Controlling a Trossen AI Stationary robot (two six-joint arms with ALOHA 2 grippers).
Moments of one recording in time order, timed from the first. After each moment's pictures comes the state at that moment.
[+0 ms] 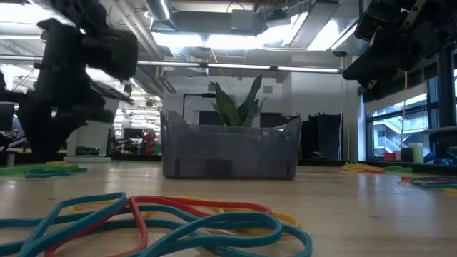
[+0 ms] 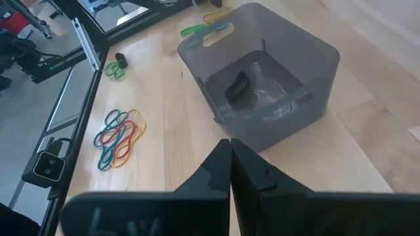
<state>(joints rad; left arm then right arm) -0.02 1.39 0.64 -0.97 -0.06 -1.46 0.21 0.82 0.38 -0.03 0.14 0.52</state>
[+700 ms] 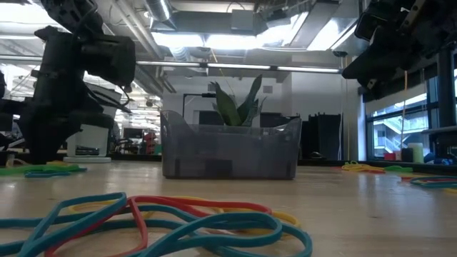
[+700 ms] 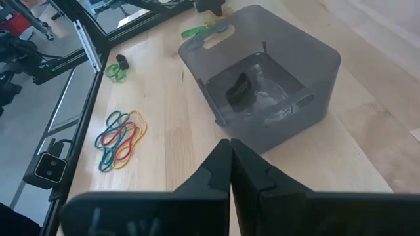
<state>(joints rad) 0.00 1.39 0.58 -0.88 -0.02 -1.47 0.21 0.82 0.38 -0.02 0.14 0.52</state>
